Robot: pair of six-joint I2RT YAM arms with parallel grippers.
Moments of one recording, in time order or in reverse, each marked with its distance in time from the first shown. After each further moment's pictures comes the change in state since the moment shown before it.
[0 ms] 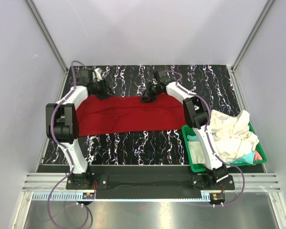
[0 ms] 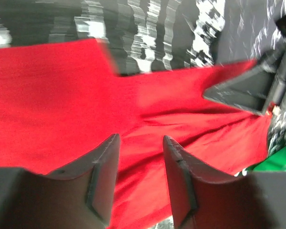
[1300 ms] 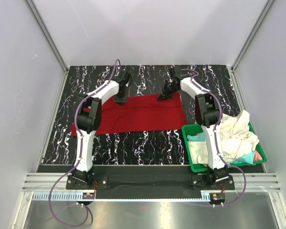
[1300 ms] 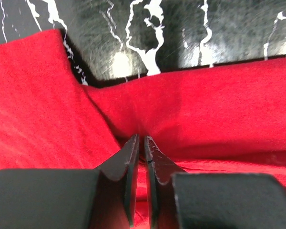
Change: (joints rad) left arm -0.371 0.337 0.391 -0.388 -0.661 0.144; right arm -0.151 -0.116 -0.120 -0.167 0.083 -0.096
